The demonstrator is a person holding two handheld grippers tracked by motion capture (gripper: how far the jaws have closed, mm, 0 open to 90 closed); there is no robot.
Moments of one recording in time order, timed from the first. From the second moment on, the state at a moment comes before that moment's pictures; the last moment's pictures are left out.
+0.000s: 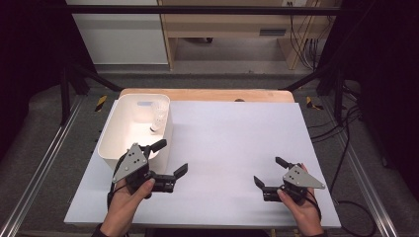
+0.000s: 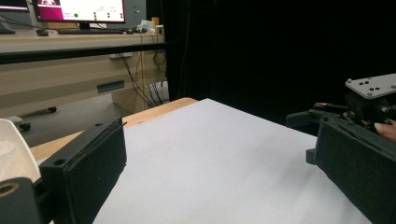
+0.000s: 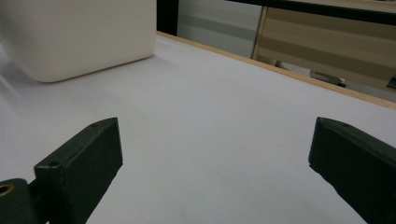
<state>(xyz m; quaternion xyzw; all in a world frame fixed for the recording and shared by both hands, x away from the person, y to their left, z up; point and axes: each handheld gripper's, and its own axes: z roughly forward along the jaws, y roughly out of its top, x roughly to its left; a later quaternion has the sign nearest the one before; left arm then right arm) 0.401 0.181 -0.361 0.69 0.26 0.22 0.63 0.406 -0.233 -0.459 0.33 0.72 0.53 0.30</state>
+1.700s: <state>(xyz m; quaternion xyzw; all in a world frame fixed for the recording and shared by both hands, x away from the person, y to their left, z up) 0.361 0.267 -0.423 0.65 0.31 0.29 0.64 0.403 -0.234 -0.456 0.32 0.72 0.53 0.31</state>
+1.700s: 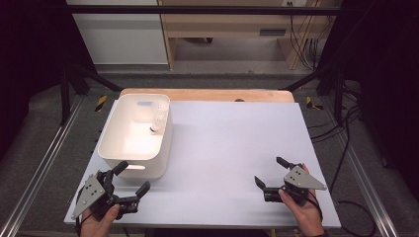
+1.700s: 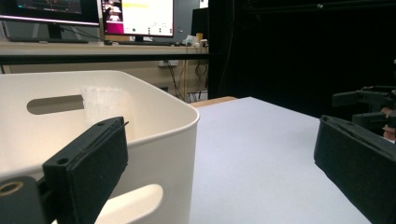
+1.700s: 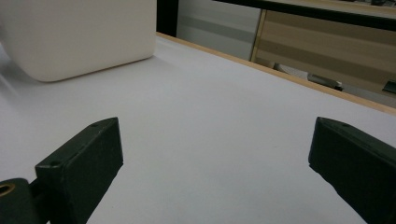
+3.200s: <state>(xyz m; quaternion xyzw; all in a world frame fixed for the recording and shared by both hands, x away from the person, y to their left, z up) 0.369 0.282 -0.450 0.64 0.31 0.30 0.64 0.394 -0.252 -0.458 0.32 0.71 0.53 0.33</state>
